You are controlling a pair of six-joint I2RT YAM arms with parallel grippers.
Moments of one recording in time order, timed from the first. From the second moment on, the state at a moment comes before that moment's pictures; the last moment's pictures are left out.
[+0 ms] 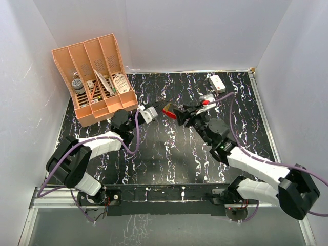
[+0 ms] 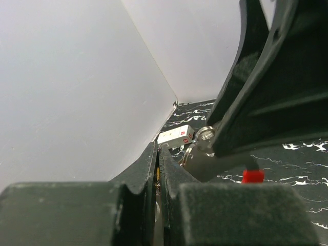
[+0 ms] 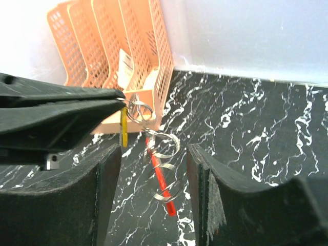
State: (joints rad) left arm -0.61 1.51 0.70 1.18 0.53 0.38; right arm 0.71 1.11 0.58 0.63 0.18 0.24
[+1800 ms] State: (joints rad) left arm -0.61 1.44 0.67 1.16 0.67 0.29; right arm 0.48 1.17 0.53 0.87 -0.37 0.25
